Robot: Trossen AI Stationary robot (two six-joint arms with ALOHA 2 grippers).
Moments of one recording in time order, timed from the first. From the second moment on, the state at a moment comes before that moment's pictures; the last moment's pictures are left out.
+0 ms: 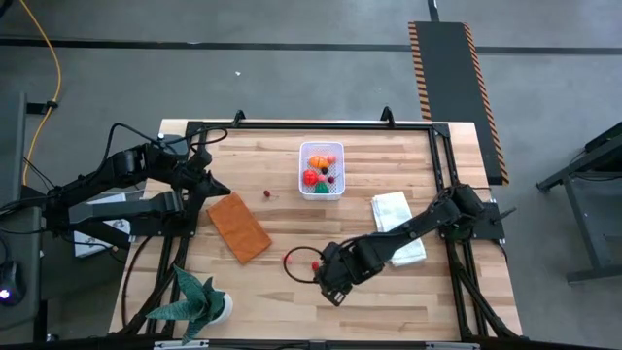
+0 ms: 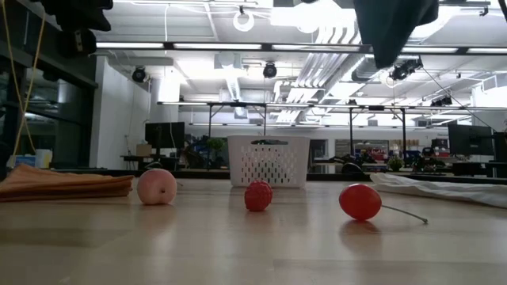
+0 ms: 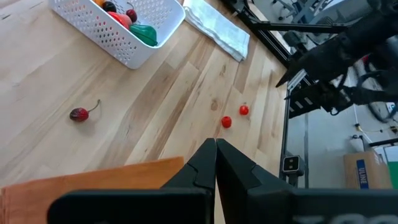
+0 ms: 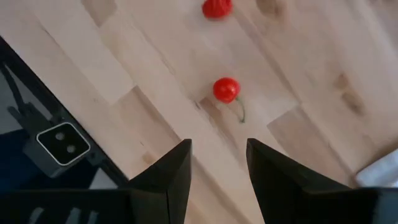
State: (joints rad) left arm 0.49 0.57 0.82 -0.90 0.40 -0.49; right arm 0.47 2.01 1.80 -1.15 -0.03 1.13
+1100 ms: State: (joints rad) left arm 0.49 0.57 0.82 -0.98 0.38 -0.51; right arm 0.46 2.18 1.80 -1.13 -0.08 1.02
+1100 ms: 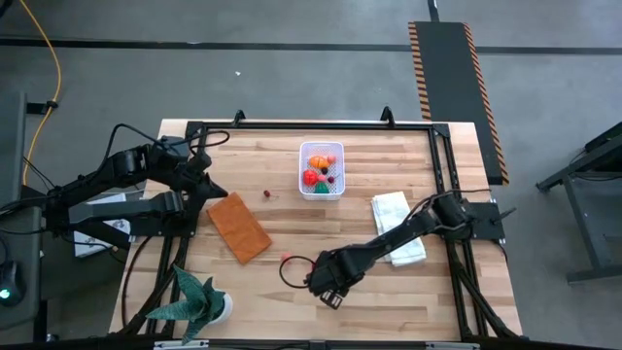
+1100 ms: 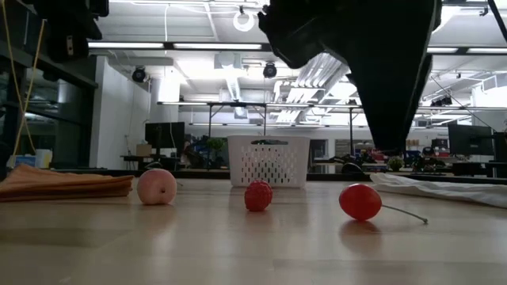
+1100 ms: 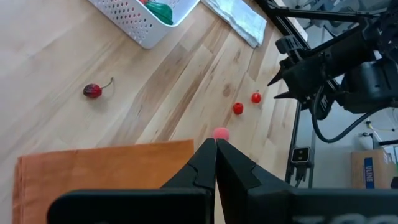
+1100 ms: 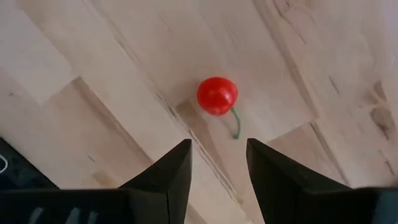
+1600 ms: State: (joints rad) left arm 0.49 0.57 0.82 -0.98 0.38 -0.51; right arm 0.42 2.18 1.80 -1.07 -0.08 1.22
